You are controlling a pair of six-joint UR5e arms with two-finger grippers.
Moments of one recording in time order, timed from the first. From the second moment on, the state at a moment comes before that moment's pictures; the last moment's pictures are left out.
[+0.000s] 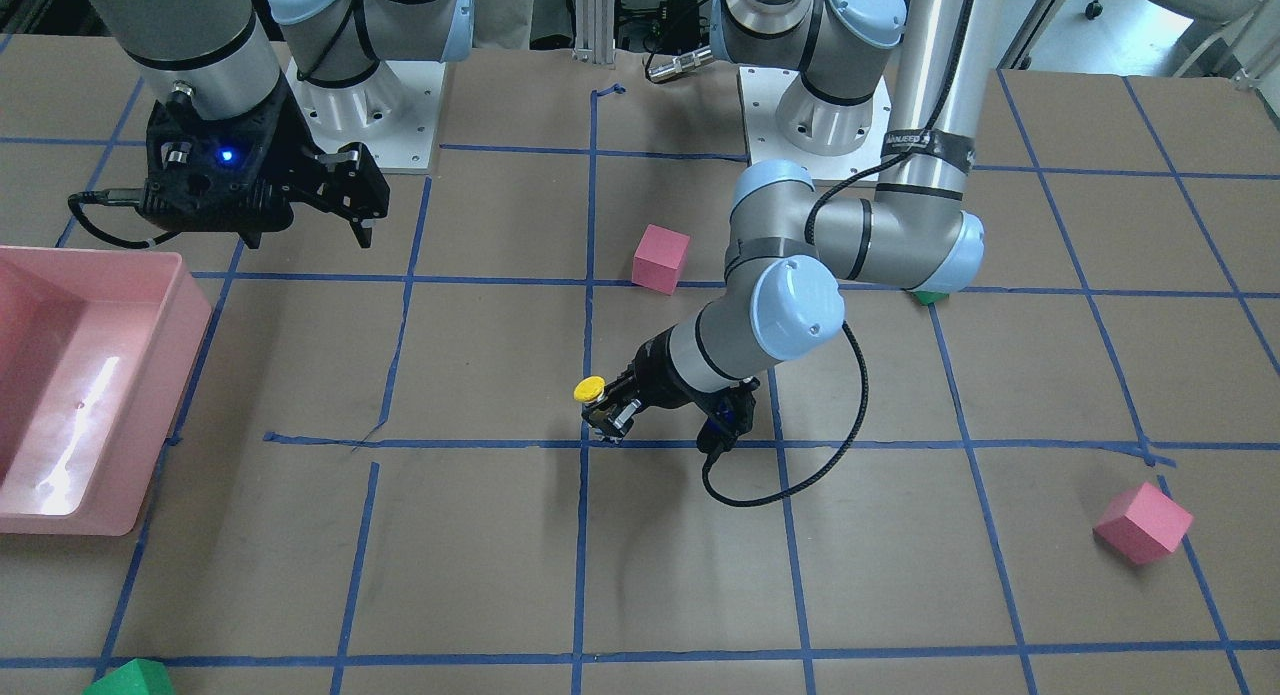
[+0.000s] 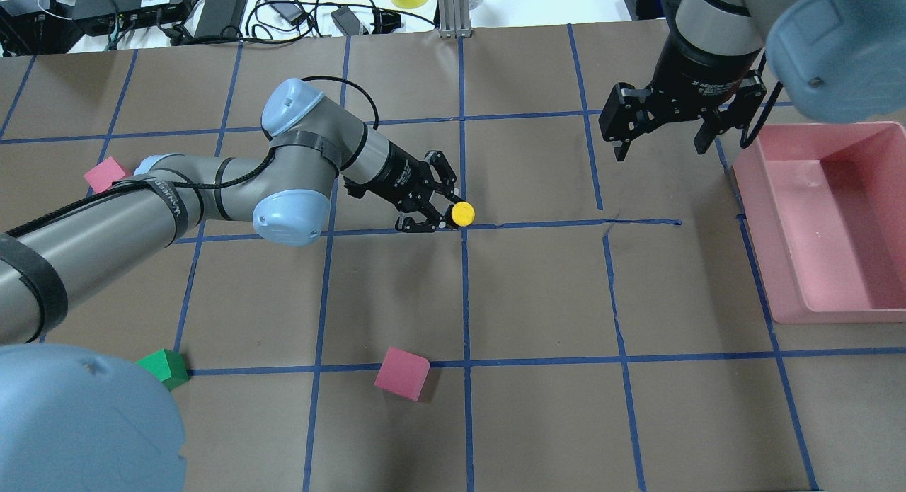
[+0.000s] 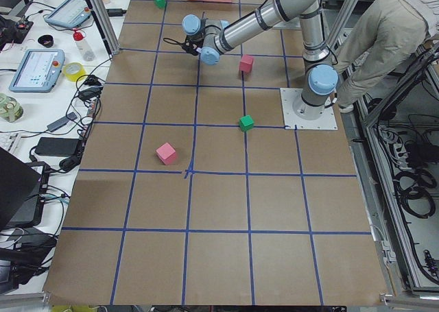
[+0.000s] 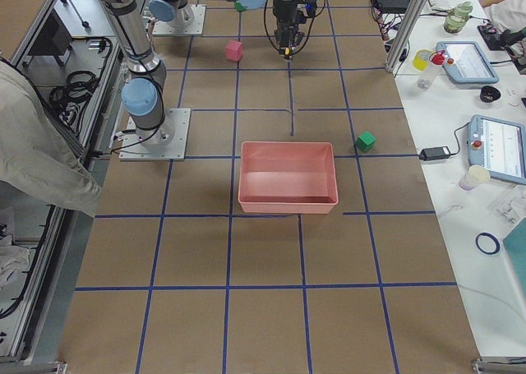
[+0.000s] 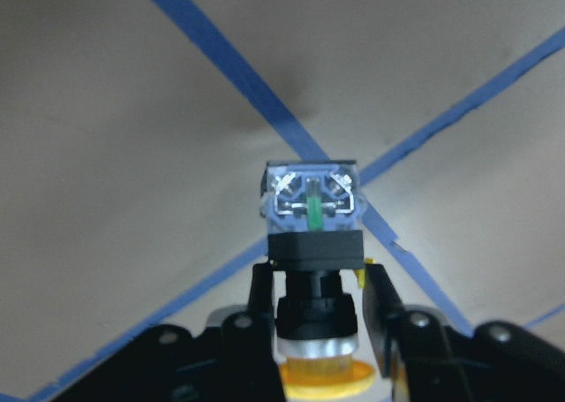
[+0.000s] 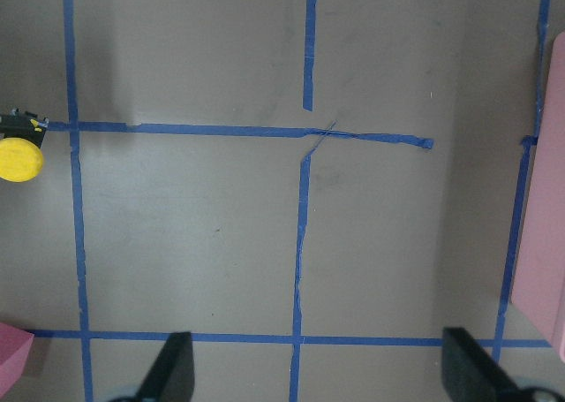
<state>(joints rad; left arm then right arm) -1.67 -2.03 -1.84 -0.89 0.83 -1.21 1.59 -1.55 1.58 -1.58 -1.58 -0.02</state>
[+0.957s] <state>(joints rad) -1.65 -2.13 -1.88 -0.89 0.67 -1.26 1.59 -1.55 1.60 -1.58 -1.60 -0.02</state>
